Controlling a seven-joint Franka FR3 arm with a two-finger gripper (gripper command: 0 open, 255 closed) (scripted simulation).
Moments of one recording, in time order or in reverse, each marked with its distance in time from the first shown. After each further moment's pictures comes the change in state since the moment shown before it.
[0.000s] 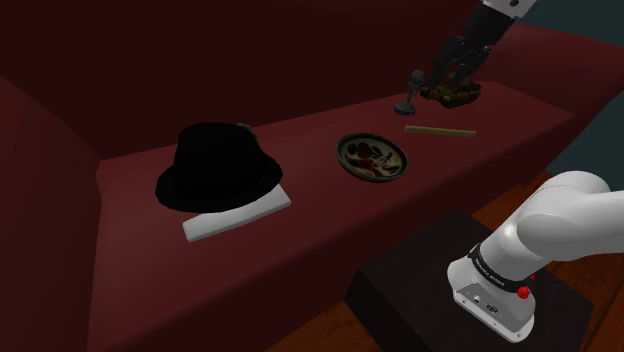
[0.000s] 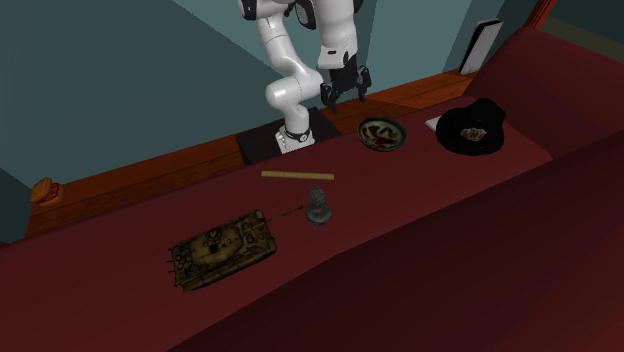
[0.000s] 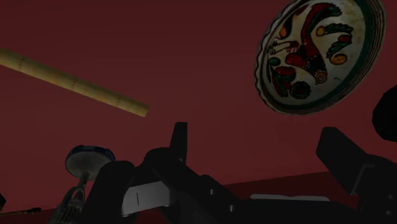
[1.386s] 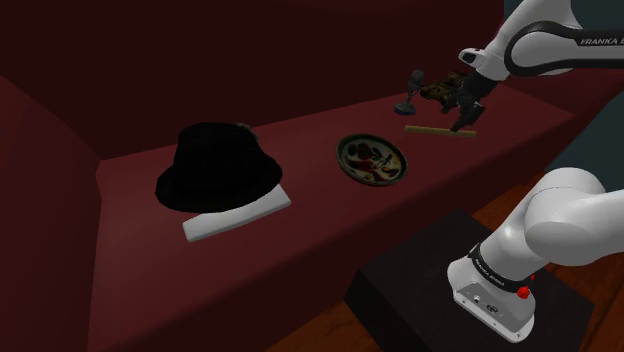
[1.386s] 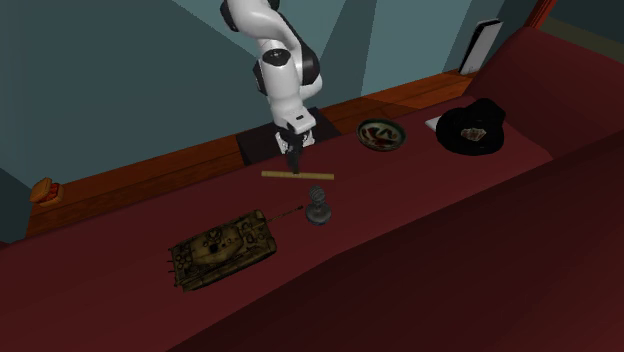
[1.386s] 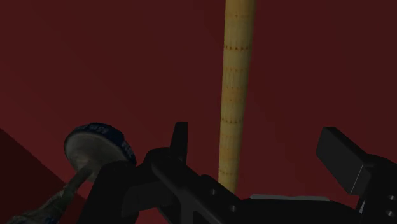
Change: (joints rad) arm 0.156 0.031 -0.546 -0.241 -0.500 0.345 -1.166
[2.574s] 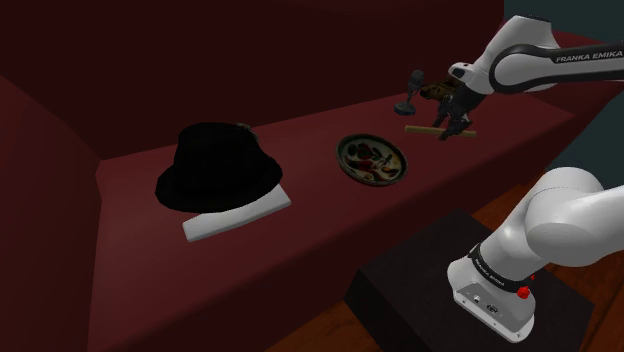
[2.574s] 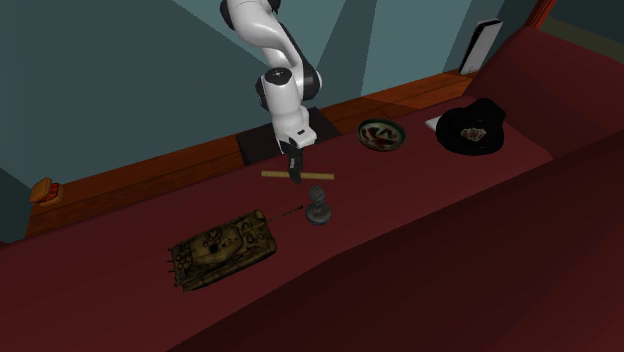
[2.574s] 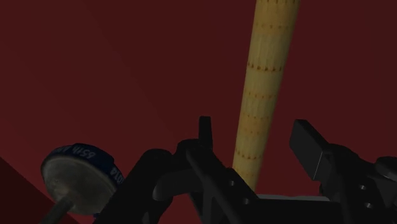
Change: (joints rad) arm 0.024 0.075 -0.075 -0.054 -0.037 0.142 -0.047
